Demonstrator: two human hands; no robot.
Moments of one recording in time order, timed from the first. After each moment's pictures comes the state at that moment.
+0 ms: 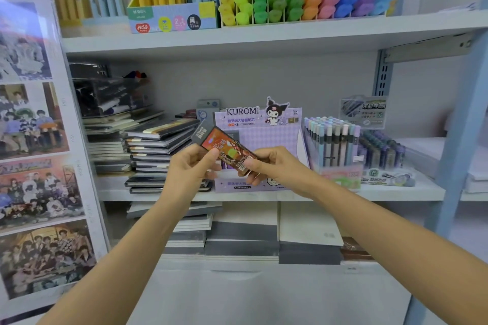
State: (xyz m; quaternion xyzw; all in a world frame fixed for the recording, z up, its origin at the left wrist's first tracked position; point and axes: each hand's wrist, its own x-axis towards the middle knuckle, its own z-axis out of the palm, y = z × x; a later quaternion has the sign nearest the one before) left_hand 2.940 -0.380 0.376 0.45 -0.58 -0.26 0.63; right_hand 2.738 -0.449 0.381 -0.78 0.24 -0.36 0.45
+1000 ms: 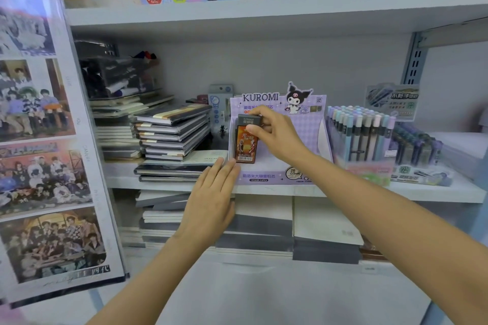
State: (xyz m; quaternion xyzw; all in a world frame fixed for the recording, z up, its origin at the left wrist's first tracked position) left_hand 2.946 -0.384 0.305 0.57 -0.75 0.25 0.22; right_hand 2.792 -0.506 0.393 -0.80 0.26 -0.49 0.22
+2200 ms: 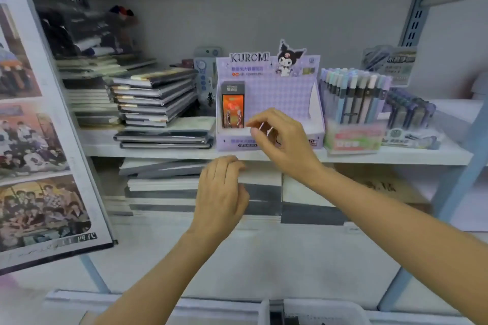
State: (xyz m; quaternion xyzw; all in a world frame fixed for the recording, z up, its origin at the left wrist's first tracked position) left_hand 2.904 -0.377 0.254 0.52 -0.72 0.22 0.41; right_hand 2.753 -0.445 0.333 -0.83 0.21 -0.51 0.05
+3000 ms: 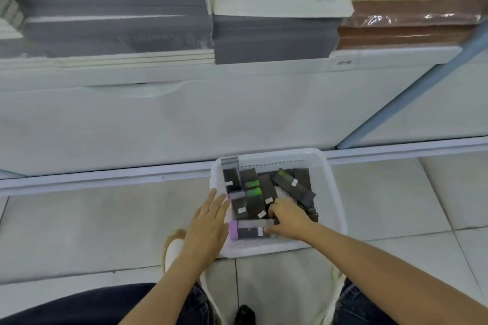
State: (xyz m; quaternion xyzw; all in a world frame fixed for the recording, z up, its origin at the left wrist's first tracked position) left_hand 2.838 -0.289 -0.118 0.60 -0.77 -0.20 -0.06; right_hand 2.611 -0.339 -0.141 -0.75 0.54 0.17 0.34
